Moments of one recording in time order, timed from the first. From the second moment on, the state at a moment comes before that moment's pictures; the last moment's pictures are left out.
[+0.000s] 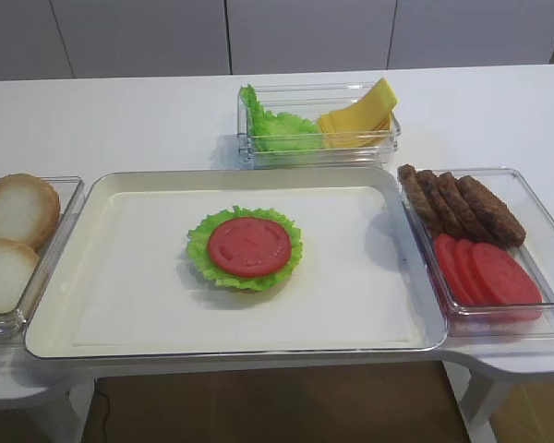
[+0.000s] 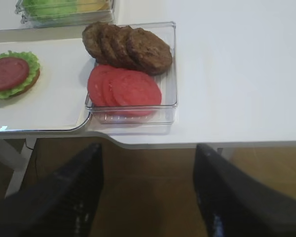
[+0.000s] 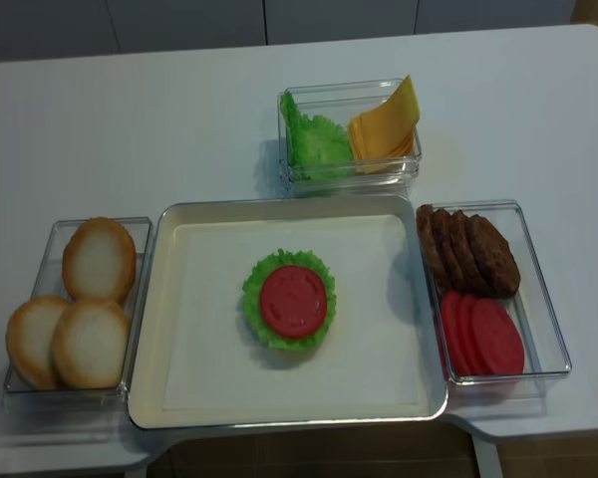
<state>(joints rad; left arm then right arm) 0.05 -0.02 -0.49 -0.03 1.18 0.03 0.11 0.05 -0.69 0.10 1.28 0.06</state>
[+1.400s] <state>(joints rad) 0.05 -0.02 -0.49 -0.03 1.18 0.03 0.11 -0.02 -0.49 0.13 1.13 -0.06</state>
